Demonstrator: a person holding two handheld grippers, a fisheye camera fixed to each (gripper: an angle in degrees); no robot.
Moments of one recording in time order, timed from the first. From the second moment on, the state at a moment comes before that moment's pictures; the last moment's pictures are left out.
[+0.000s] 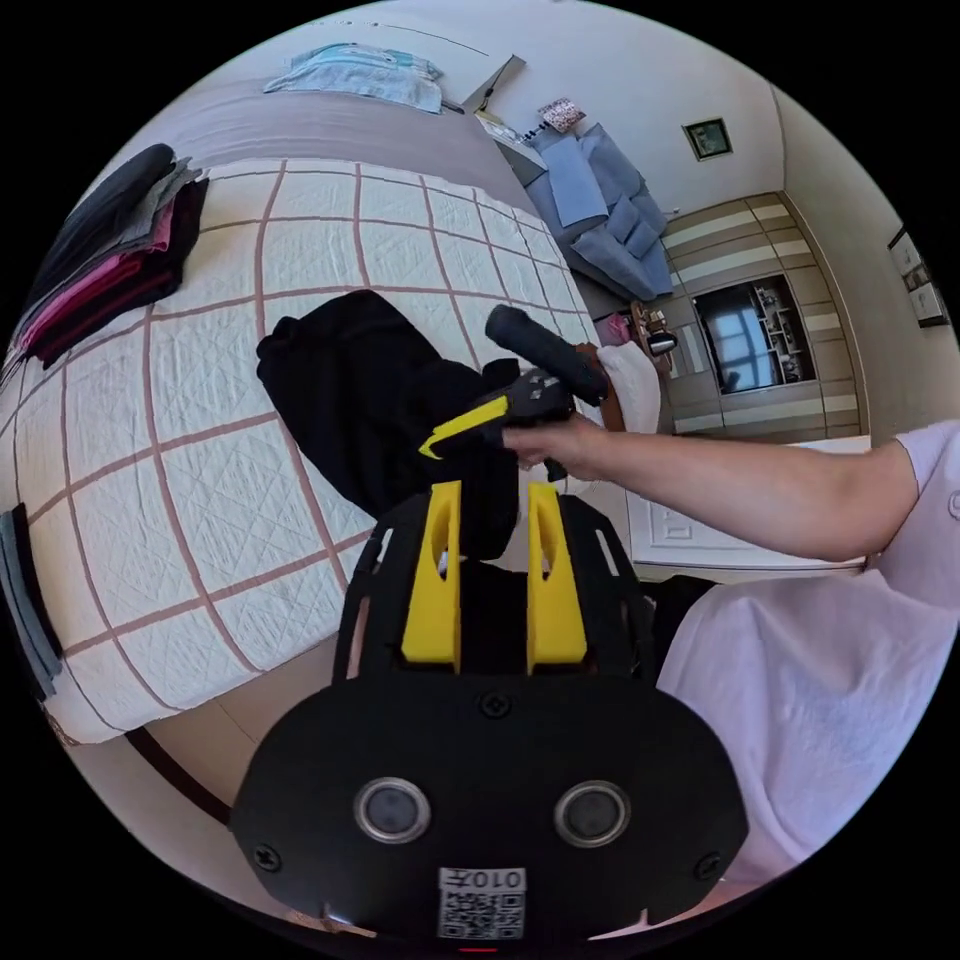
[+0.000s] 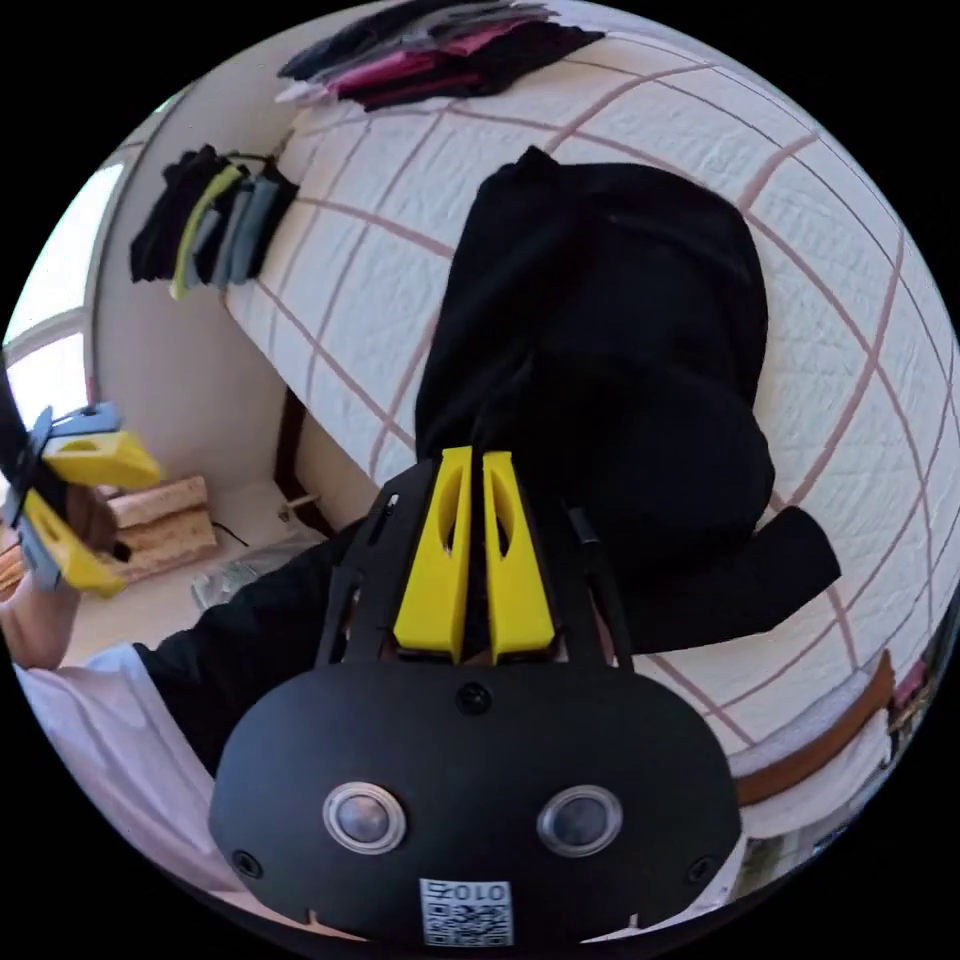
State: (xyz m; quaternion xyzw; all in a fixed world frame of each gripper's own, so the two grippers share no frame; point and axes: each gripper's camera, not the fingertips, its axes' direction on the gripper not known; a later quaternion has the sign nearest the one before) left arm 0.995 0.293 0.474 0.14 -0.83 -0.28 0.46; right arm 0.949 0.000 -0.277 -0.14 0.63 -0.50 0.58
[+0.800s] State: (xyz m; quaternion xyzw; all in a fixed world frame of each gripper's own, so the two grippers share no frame) left arm 0.839 0.303 0.512 0.06 -0.79 -0.41 0.45; right arm 1.022 0.208 -0.363 -0.28 0.49 -0.71 0.41
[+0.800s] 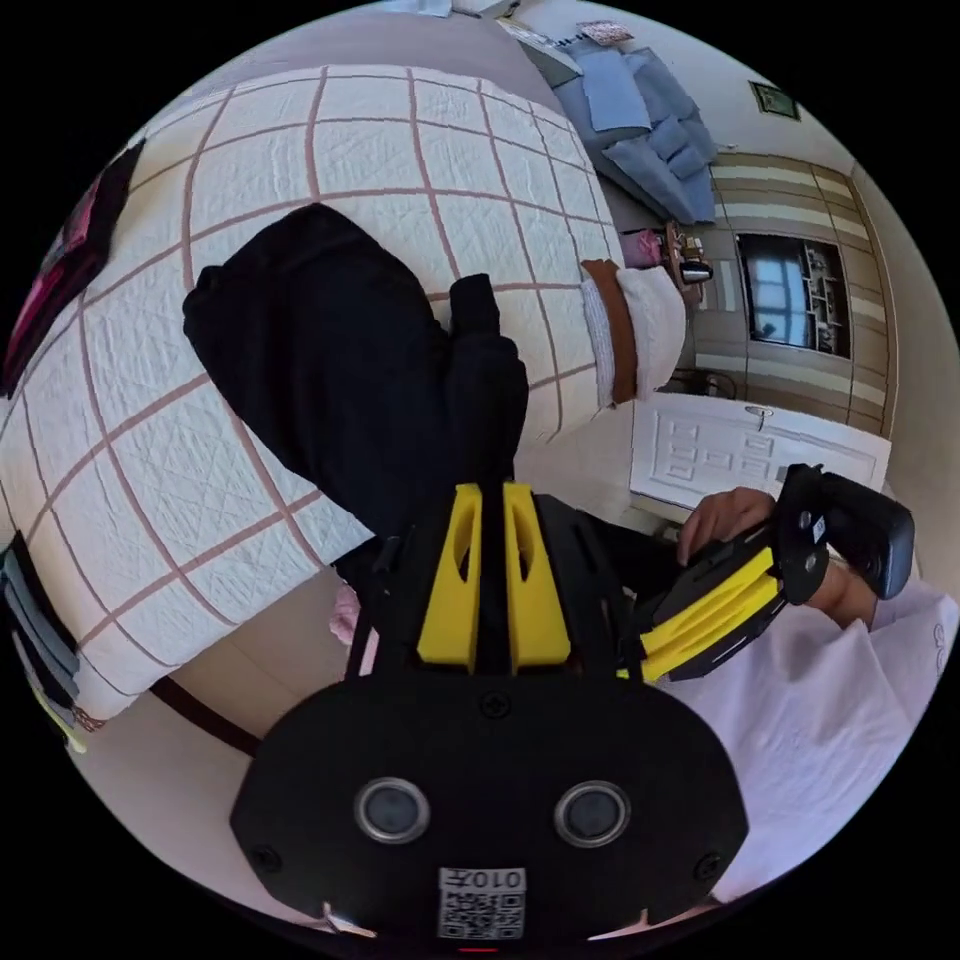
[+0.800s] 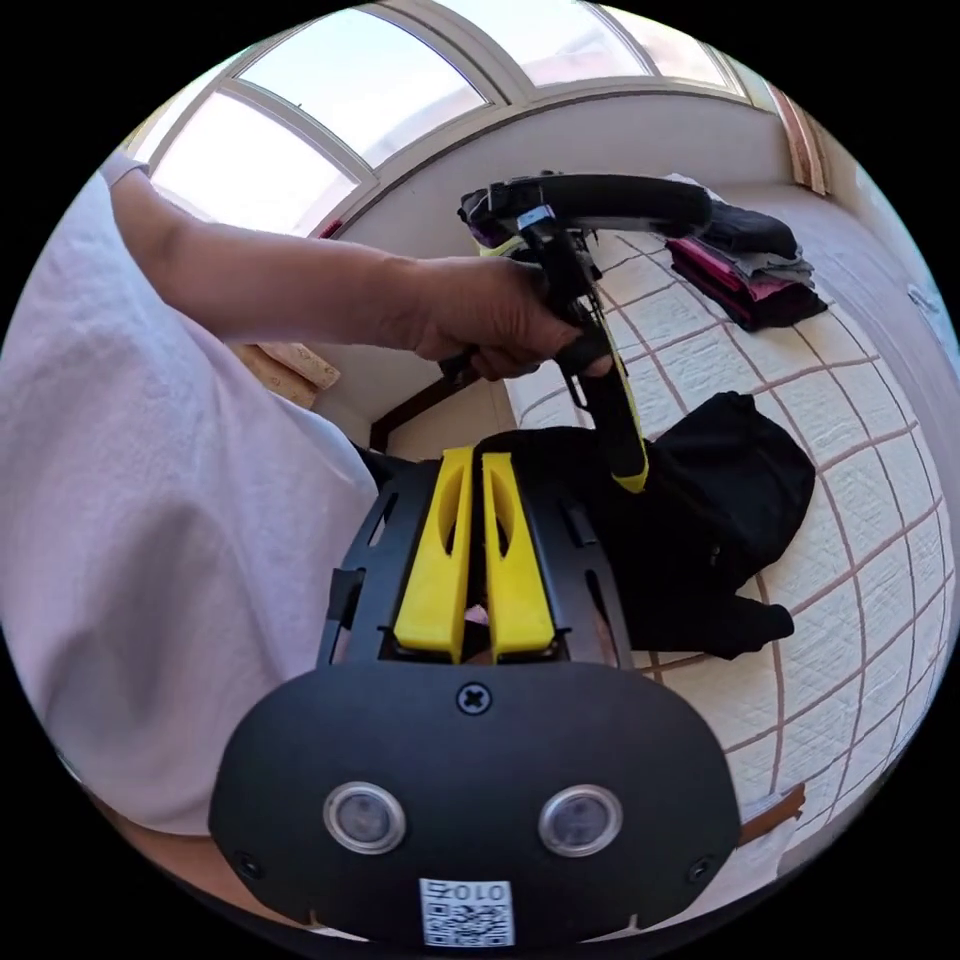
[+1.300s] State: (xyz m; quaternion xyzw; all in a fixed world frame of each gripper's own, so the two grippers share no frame) left arm 0.874 0.264 0.754 -0.07 -0.91 -0.14 0.40; right arm 0.968 0.219 -0.383 -0.03 0.44 -0.82 0.36
